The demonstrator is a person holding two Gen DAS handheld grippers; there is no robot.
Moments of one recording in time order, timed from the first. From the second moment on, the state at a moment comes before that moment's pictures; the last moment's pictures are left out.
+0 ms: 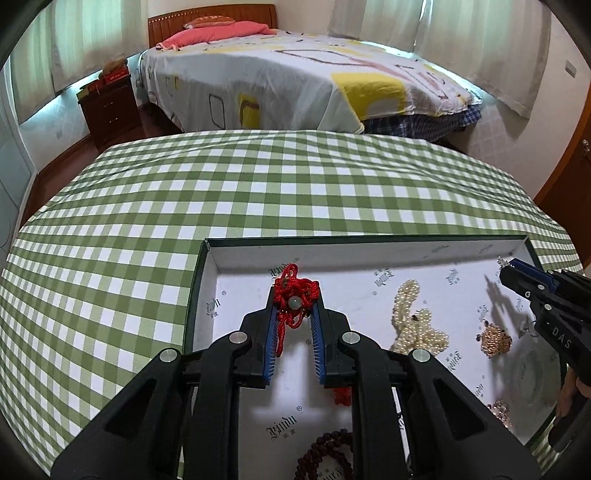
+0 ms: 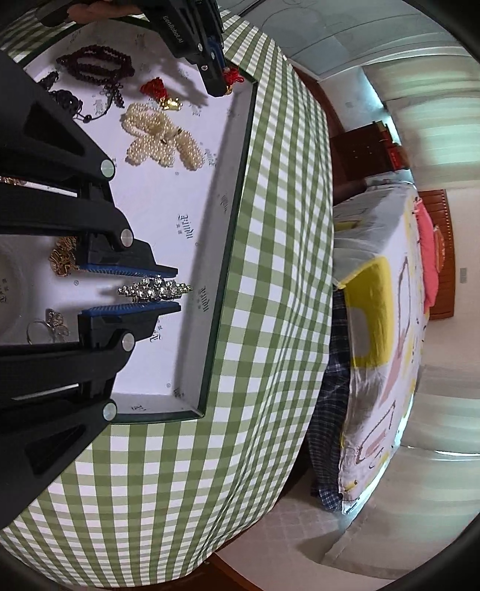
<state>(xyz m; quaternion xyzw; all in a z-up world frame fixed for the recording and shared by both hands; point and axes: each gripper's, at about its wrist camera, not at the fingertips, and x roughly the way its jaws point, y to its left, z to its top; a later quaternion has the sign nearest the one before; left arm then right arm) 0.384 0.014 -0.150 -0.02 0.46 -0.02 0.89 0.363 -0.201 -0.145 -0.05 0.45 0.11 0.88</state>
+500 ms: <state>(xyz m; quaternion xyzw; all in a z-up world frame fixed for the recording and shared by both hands) 0.399 0.008 -0.163 -0.02 0.49 -0.02 0.87 0.372 -0.204 -0.155 -0.04 0.49 0.11 0.87</state>
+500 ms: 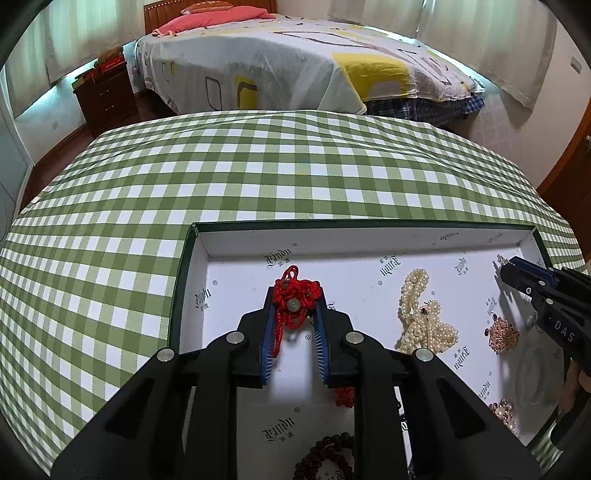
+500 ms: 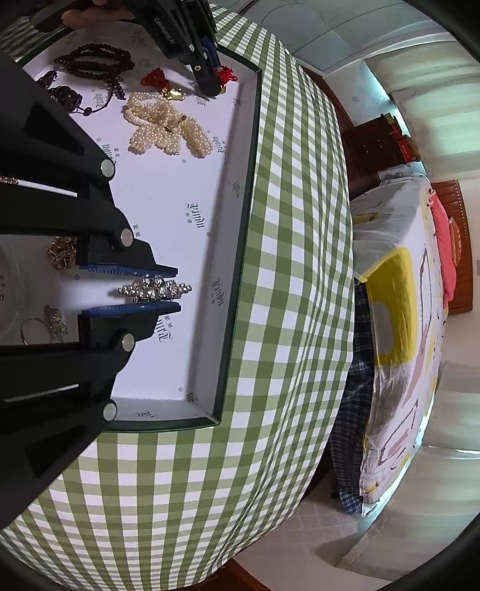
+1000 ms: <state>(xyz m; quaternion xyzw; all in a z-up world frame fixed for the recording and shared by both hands) 0.389 0.007 -0.156 -0.01 0.47 -0.01 0.88 0.365 -0.210 -0.151 -0.03 0.47 0.10 0.88</state>
